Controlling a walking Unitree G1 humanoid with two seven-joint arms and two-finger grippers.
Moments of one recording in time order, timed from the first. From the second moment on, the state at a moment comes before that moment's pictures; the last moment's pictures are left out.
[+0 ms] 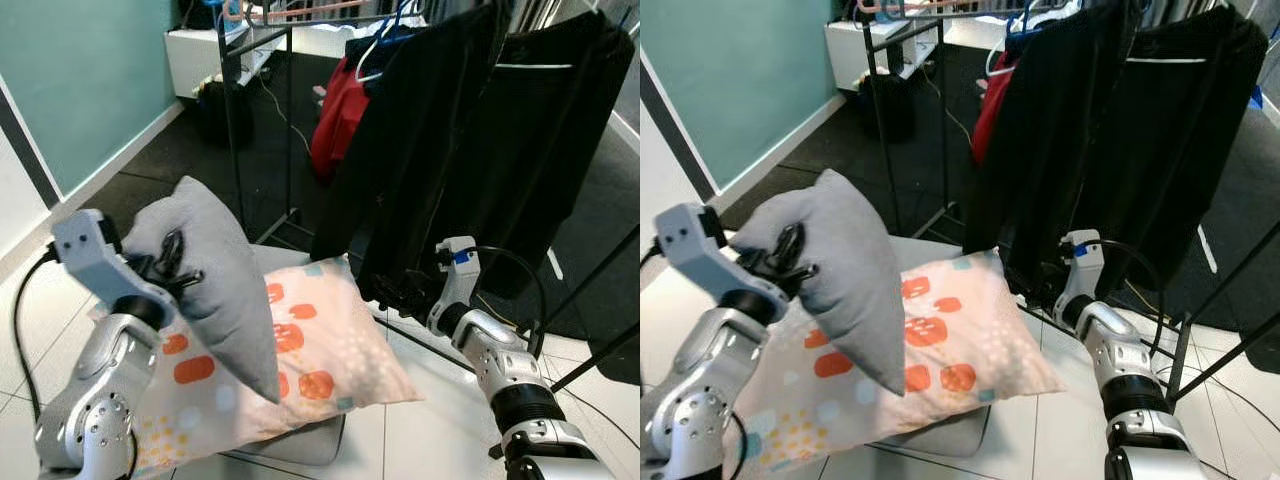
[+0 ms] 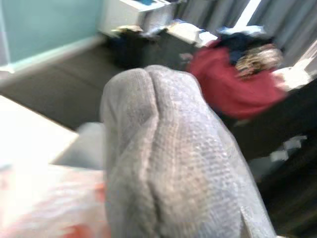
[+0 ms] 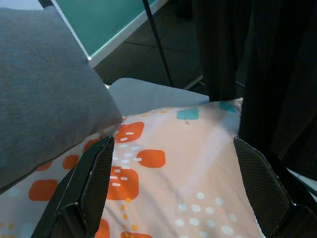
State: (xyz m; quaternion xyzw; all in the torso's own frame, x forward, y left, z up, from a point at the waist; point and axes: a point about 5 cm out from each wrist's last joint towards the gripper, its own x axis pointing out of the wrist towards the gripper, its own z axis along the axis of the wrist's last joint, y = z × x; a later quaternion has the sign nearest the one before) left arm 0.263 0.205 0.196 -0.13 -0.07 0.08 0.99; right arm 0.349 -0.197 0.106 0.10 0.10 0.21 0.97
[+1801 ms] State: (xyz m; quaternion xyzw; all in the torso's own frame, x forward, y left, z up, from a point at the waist) left arm 0.262 0.183 0.150 -0.08 0.02 0.07 0.99; right arm 0.338 -0.171 0.134 0.15 0.03 0.36 0.92
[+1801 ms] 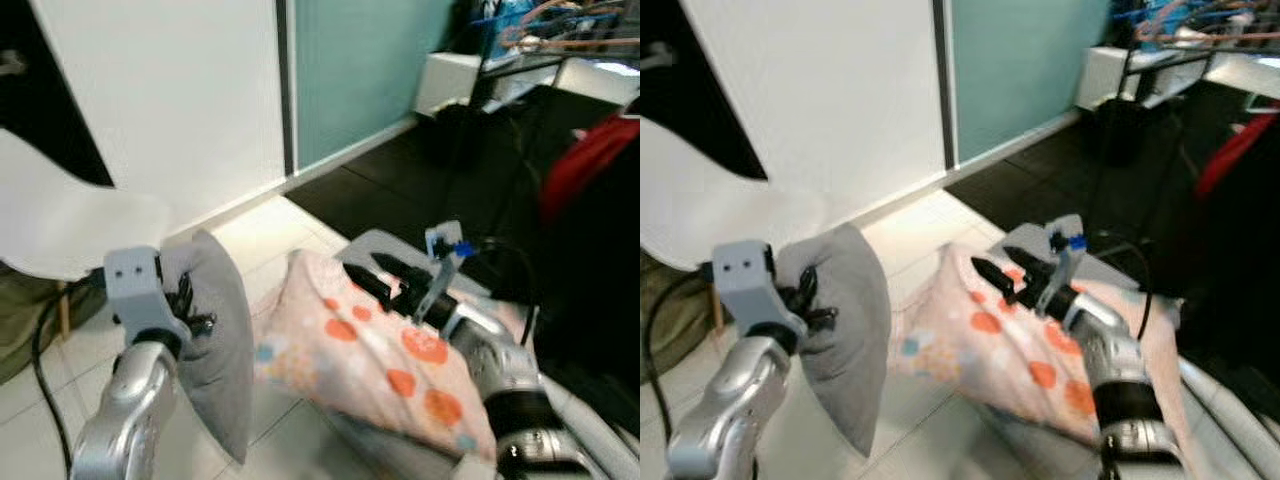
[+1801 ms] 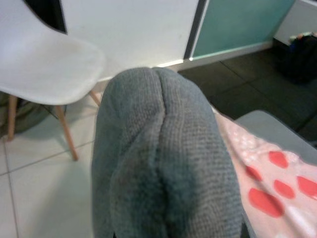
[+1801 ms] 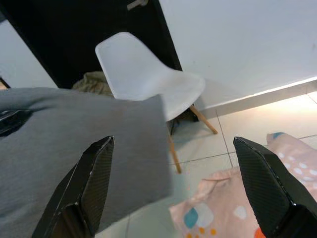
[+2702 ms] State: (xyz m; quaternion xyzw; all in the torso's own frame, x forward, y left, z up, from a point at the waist) left arm 0.265 0.193 0.149 -0.08 0.02 0.07 0.99; right arm 0.342 -0.165 0.128 0.14 0.05 0.33 0.93
